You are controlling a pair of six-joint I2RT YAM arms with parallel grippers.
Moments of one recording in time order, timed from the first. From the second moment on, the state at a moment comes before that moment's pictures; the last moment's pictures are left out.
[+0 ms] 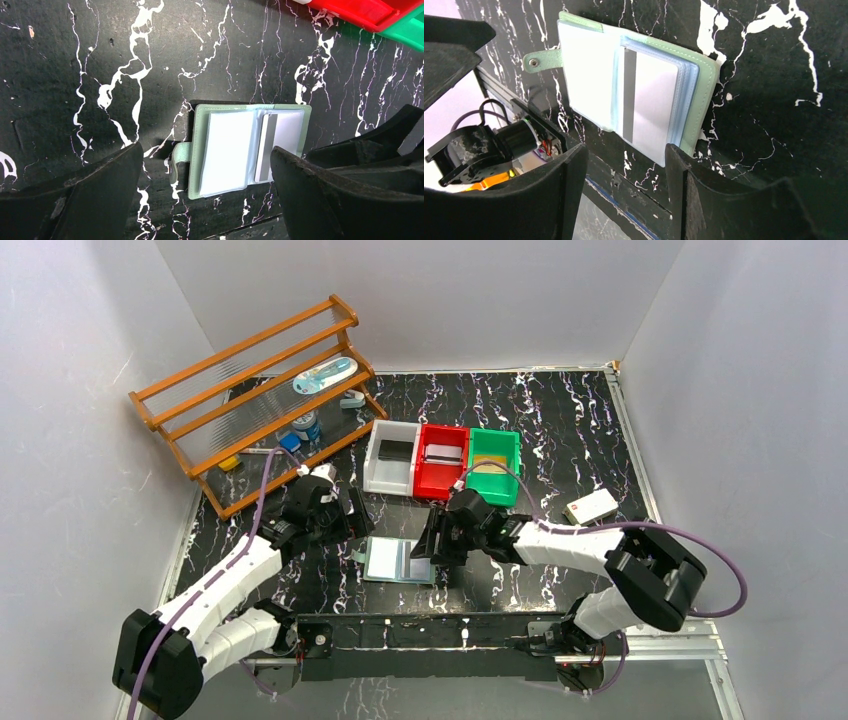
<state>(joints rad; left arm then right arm) -0.49 0.98 0.60 -0.50 0.03 -0.65 0.94 1.40 0.64 0.00 -0.20 1.06</state>
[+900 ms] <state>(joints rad) -0.48 1.02 0.51 -0.41 0.21 -0.67 0.95 1.55 0.72 -0.01 -0.20 1.07</state>
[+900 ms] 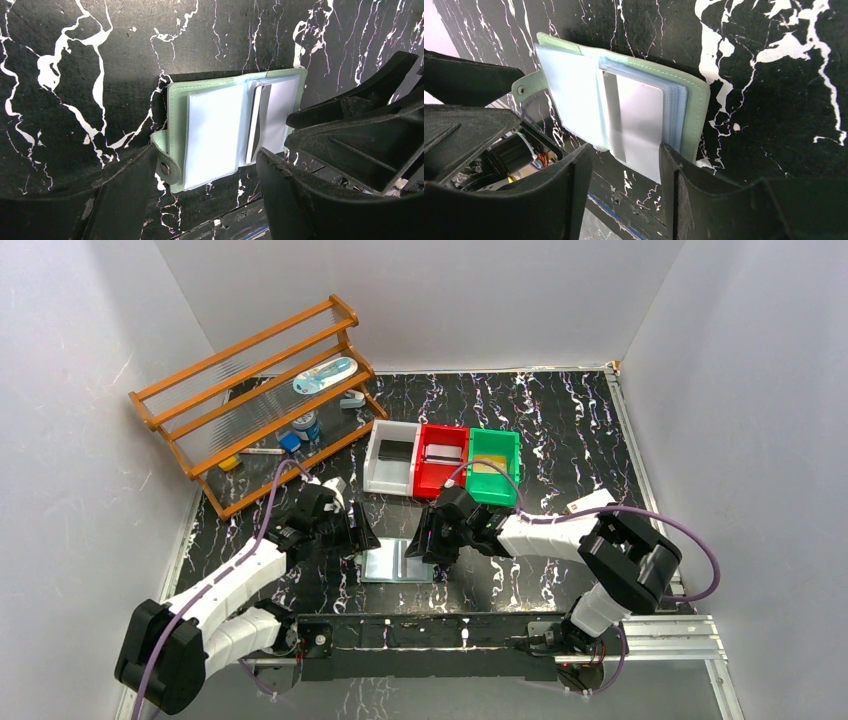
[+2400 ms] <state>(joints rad) -0.48 0.82 0.56 -0.51 0.03 -0.72 0.90 1.85 1.51 -0.60 0.39 0.79</state>
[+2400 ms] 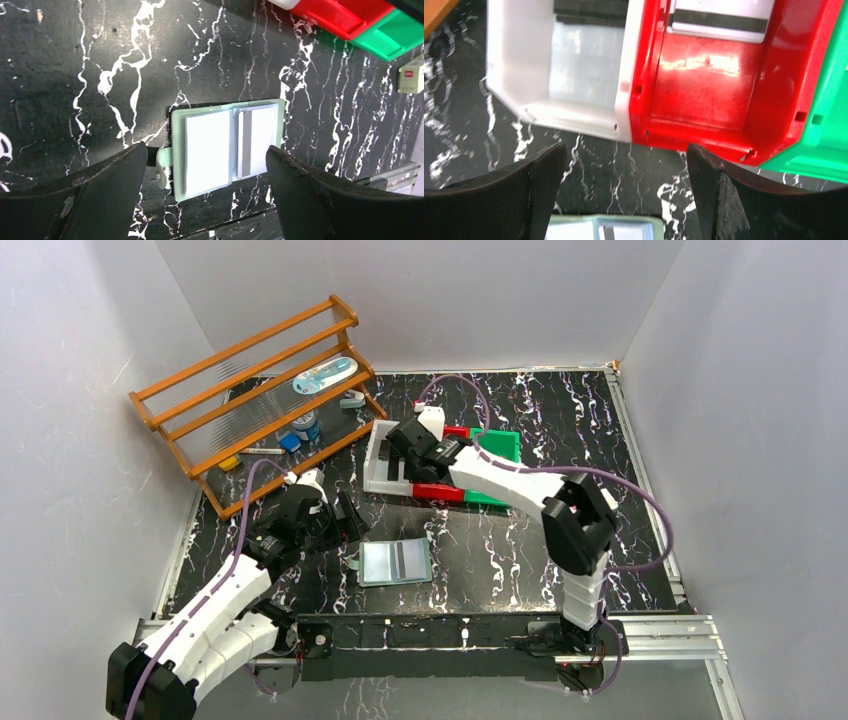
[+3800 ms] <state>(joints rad) -0.48 0.84 0.57 -0.55 0.01 -0.71 0.86 1.93 1.54 -0.66 0.29 0.65</state>
